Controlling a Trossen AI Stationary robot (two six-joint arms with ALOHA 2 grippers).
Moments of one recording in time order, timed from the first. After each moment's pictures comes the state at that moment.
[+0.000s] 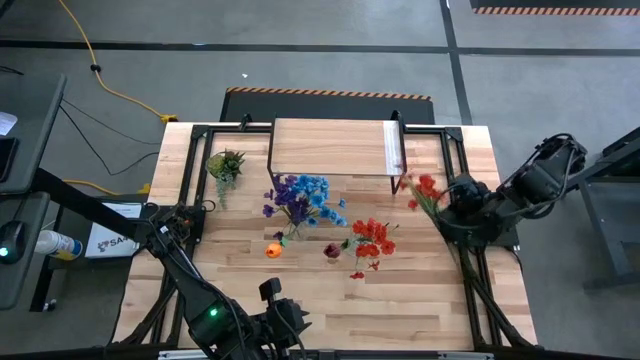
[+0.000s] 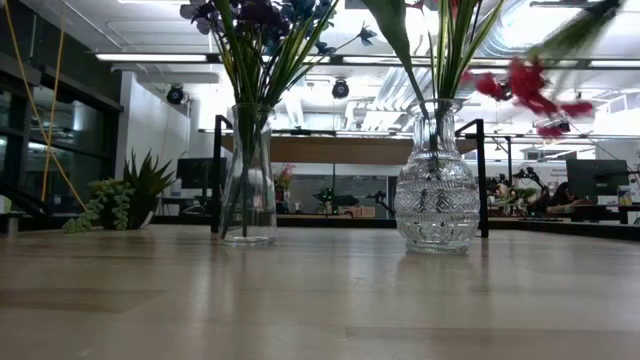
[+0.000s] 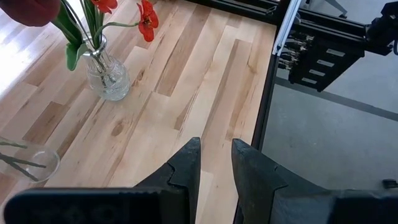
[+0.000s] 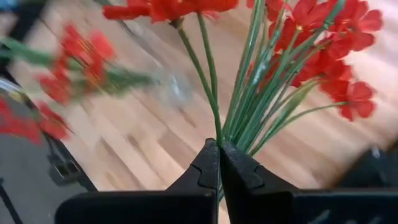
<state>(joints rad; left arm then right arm) -0.83 2.11 2.36 -1.29 -0.71 -0.99 0.65 1.00 1.34 -1.52 0.43 1.52</state>
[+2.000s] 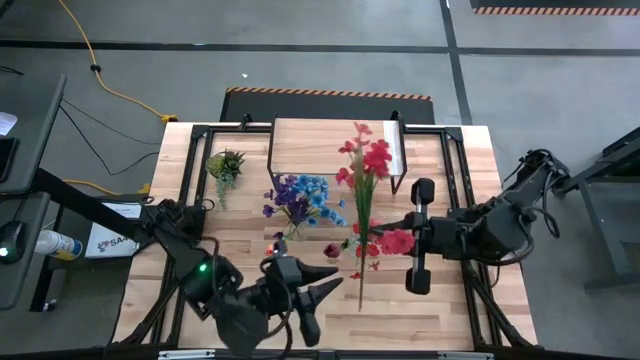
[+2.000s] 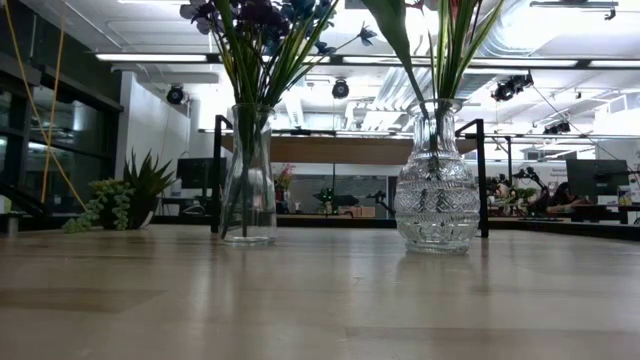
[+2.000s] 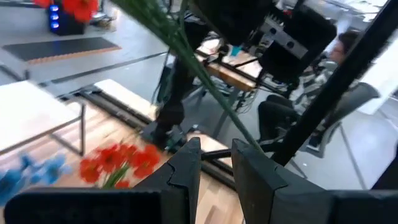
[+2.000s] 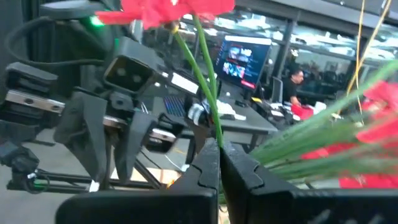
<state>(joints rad) -0.73 1.97 2.36 -0.71 -1.06 -0.67 0.69 1.35 1.57 -0.13 0.77 -0.21</state>
